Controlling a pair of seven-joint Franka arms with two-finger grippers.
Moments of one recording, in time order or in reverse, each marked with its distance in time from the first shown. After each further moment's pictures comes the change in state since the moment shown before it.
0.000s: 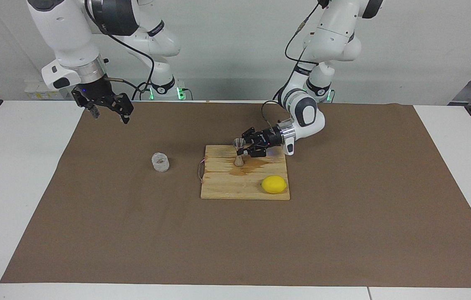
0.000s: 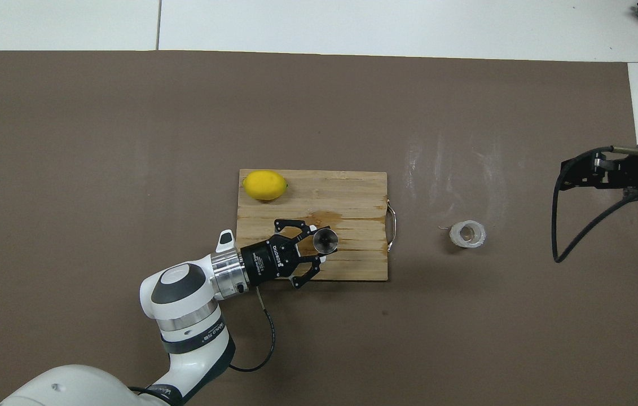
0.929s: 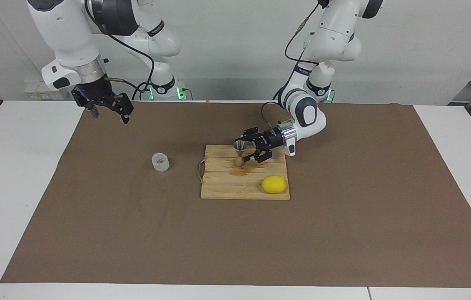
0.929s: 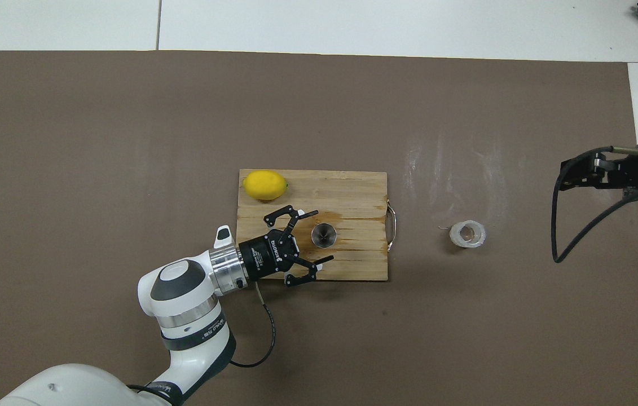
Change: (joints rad) left arm 0.000 -0.002 0.003 0.021 -0.001 0.047 -0.001; right arm 0.003 0.000 0.000 0.000 0.000 -0.001 0.000
